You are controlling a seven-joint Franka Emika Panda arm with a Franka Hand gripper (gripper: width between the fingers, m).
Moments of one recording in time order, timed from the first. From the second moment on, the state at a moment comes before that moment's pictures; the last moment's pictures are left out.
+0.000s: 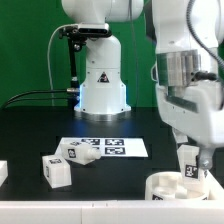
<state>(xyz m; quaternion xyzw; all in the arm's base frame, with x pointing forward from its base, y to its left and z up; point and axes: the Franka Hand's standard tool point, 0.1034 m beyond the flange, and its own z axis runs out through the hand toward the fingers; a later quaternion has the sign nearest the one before) 0.587 0.109 0.080 -0.78 0.62 0.00 0.08</state>
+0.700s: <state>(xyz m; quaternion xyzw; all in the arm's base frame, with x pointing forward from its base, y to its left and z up) 0.583 0.106 0.085 -0.97 0.25 -0.03 0.06</state>
